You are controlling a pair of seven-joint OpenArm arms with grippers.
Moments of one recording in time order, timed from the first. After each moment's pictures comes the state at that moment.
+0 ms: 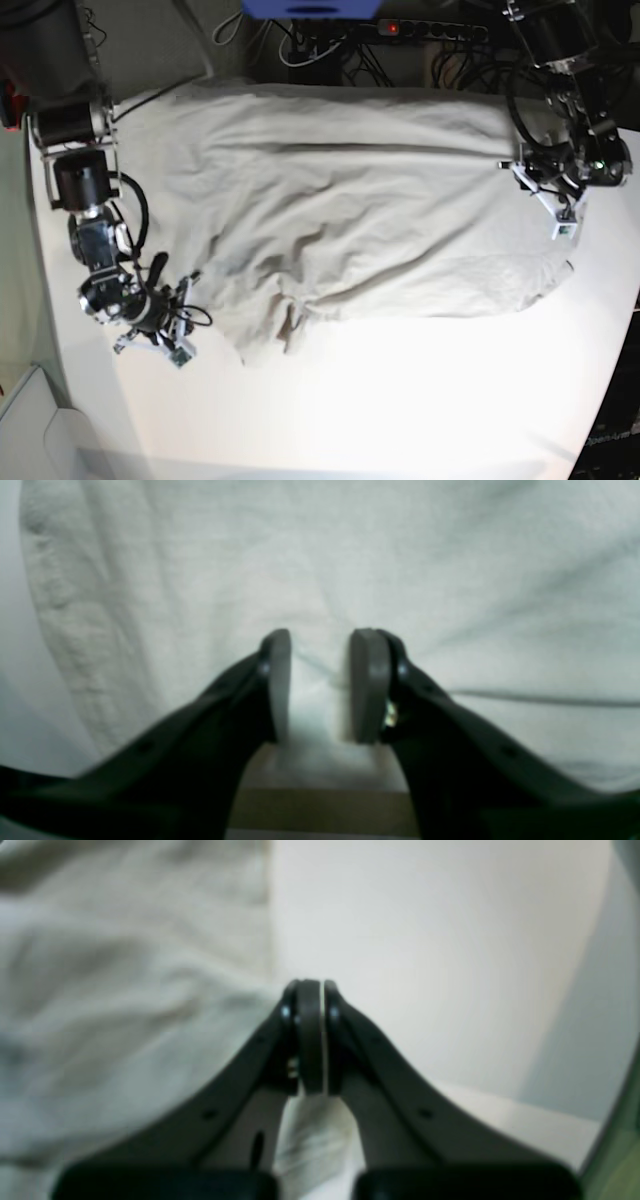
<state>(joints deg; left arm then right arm) 0.9 -12.8 -26.4 87.1 -13.4 -24.6 72.7 28.1 17.5 -11.5 54.3 -9.2 34.1 -22.2</state>
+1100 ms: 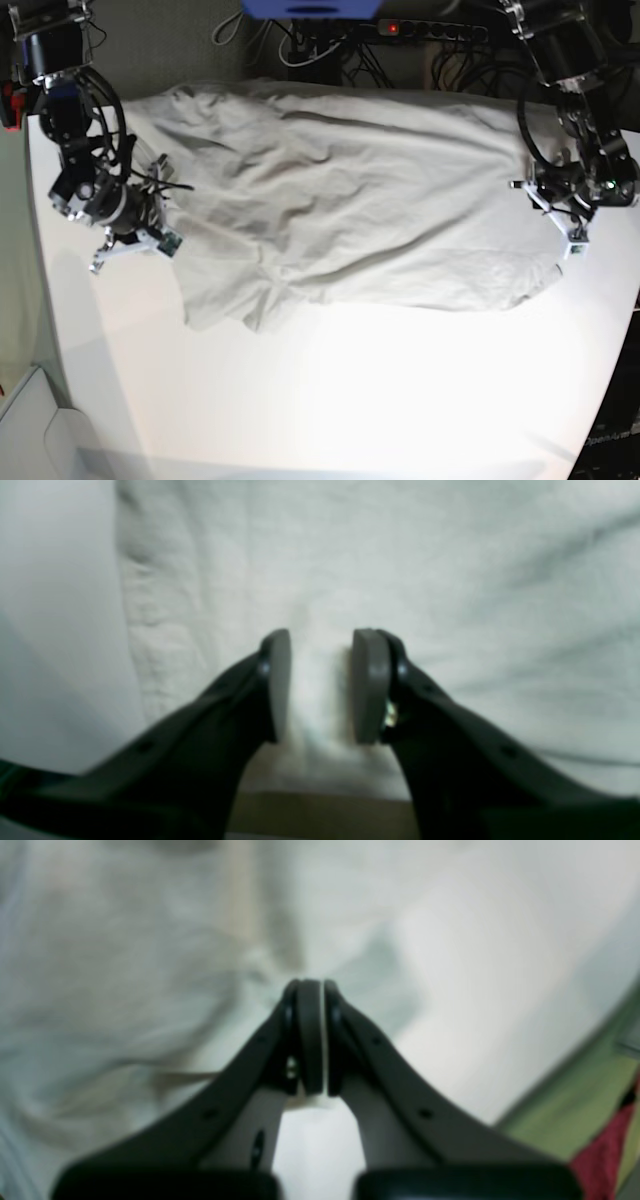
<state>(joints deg) -3.6 -14.7 -26.5 86.8 -12.6 -24.7 74.0 0.5 25.7 -5.3 94.9 -9.3 40.3 -39.1</state>
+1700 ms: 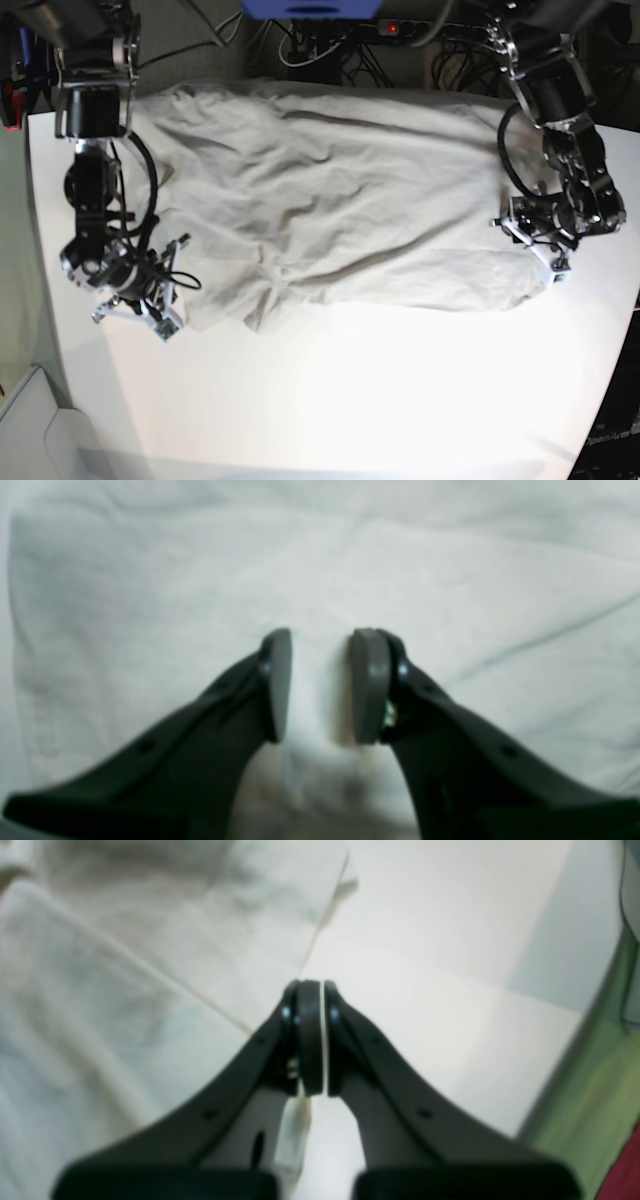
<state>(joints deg) -12.6 -12.7 -26.1 71.4 -13.4 -24.5 66.6 16.6 12.4 4.0 78.0 -9.3 40.2 -43.2</state>
